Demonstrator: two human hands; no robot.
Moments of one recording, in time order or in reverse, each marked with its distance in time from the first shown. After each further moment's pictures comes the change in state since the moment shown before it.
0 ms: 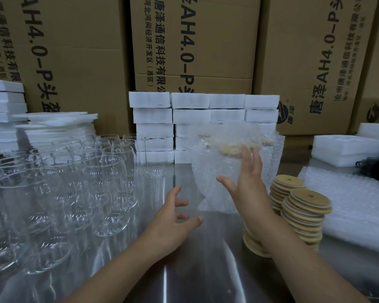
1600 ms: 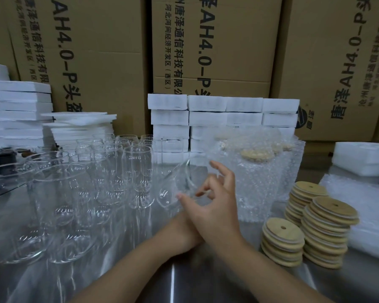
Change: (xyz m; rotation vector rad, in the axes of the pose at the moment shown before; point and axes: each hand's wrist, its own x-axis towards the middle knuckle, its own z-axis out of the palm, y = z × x) left_hand 0.003 -0.001 -0.008 0.135 -0.224 0.062; right_hand -0.043 -0.076 0.052 0.578 0.115 -0.109
